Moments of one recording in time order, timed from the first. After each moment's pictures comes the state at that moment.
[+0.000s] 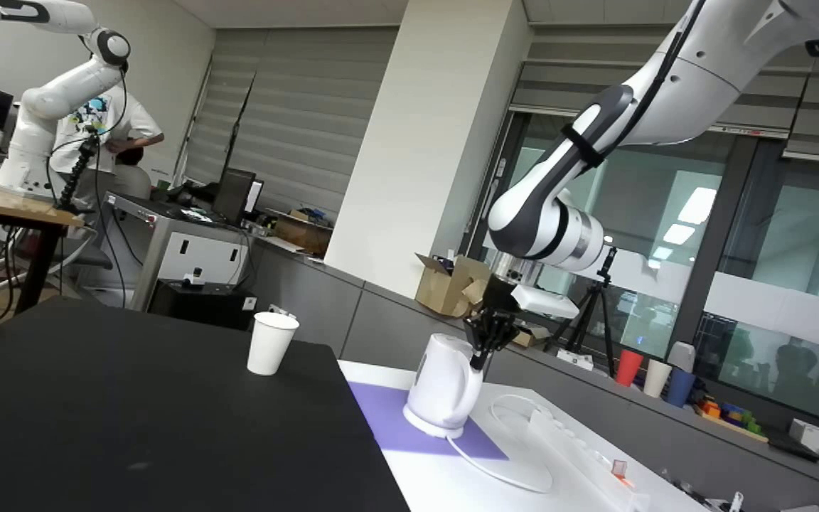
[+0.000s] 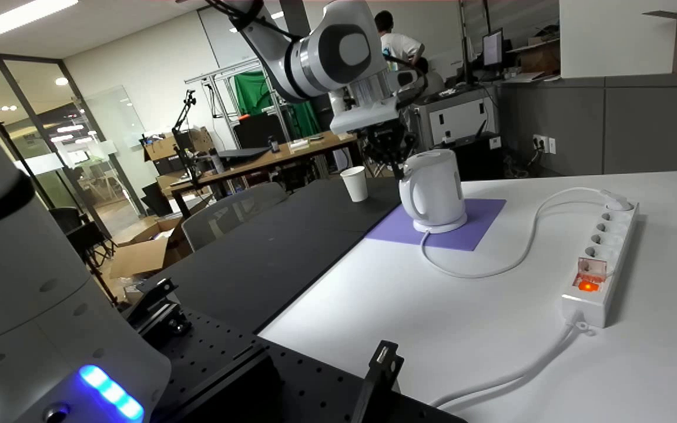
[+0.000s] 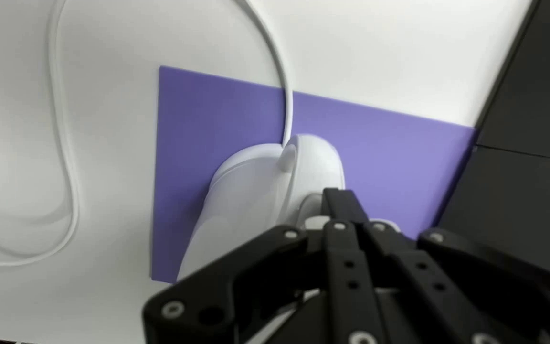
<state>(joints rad) -0.16 0.46 0.02 -2.13 -0.01 2.76 -0.23</state>
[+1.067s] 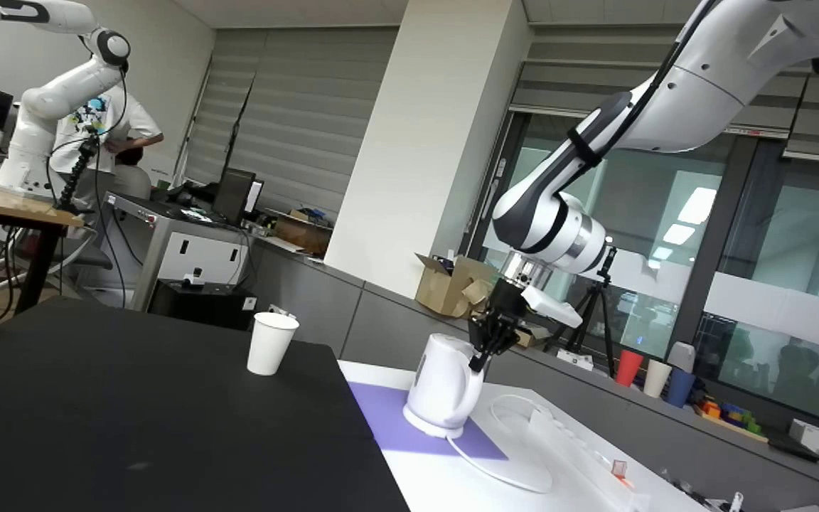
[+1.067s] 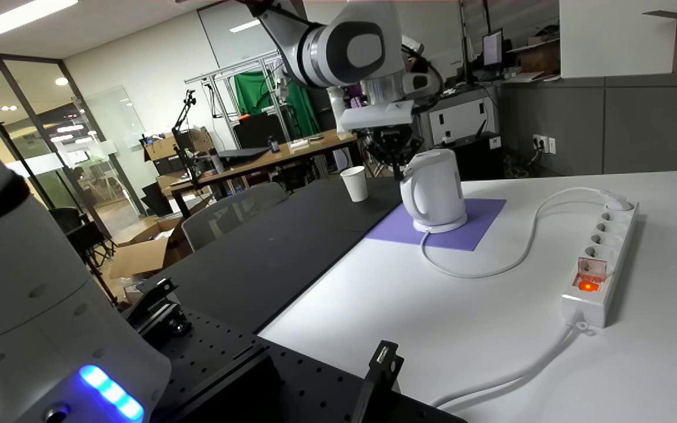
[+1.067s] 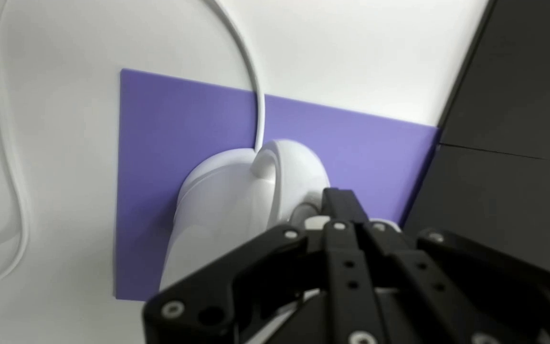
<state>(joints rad) -0.30 0.49 0.13 -2.08 0.18 2.67 -0.46</state>
